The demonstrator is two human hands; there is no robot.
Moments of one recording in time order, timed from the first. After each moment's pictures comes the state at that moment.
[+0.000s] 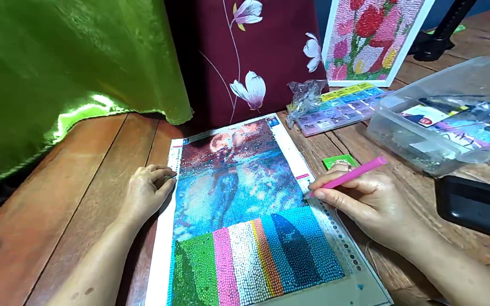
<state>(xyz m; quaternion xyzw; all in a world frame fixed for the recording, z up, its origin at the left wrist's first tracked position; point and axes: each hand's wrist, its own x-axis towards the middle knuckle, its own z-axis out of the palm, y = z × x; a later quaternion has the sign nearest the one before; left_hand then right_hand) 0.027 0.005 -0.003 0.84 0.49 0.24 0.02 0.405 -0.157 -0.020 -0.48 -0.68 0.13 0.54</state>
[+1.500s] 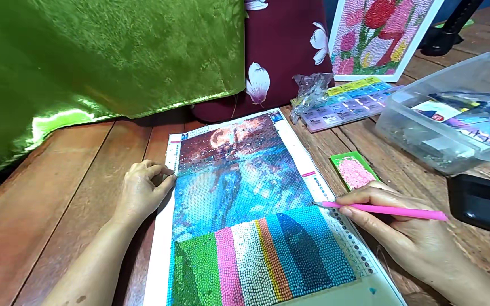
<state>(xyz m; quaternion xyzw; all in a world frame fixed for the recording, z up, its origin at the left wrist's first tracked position) 0.028 0.005 -0.006 0.83 0.51 0.24 0.02 0.414 -0.188 -0.041 -0.53 -0.67 0.10 0.52</state>
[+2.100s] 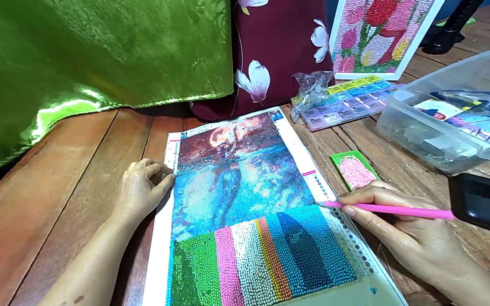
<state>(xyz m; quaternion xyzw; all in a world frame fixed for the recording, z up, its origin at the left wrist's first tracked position) 0.027 0.006 -0.006 0.83 0.50 0.24 0.02 0.415 -0.188 -0.041 -0.52 -0.66 0.11 0.52</state>
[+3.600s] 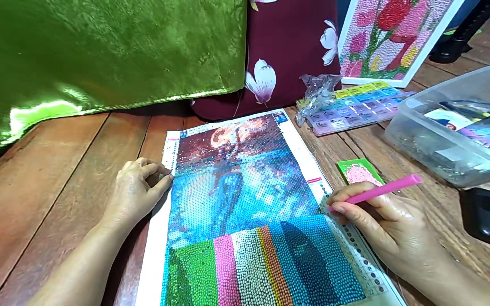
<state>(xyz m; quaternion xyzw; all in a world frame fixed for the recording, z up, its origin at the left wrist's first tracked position) 0.026 0.006 -0.008 0.83 0.50 0.25 0.01 0.401 -0.164 -0.040 -0.52 -0.69 0.06 0.50</state>
